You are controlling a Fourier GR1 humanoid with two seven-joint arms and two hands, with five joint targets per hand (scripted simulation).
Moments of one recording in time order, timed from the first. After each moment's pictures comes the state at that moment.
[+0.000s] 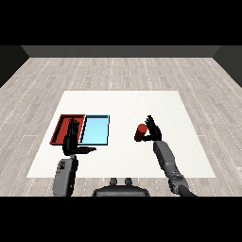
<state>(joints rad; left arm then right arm) -0.03 0.05 0.06 -1.61 0.09 -0.05 -0.40 -0.53 -0.08 -0.17 -0.65 -0.16 0.25 -0.51</state>
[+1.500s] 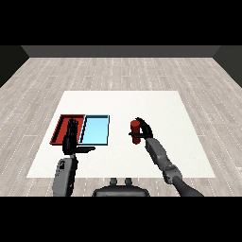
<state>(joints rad) -0.04 0.05 0.07 -1.60 0.09 -0.04 -0.41 -0.71 -0.02 -0.16 -0.34 -0.14 0.05 -0.60</state>
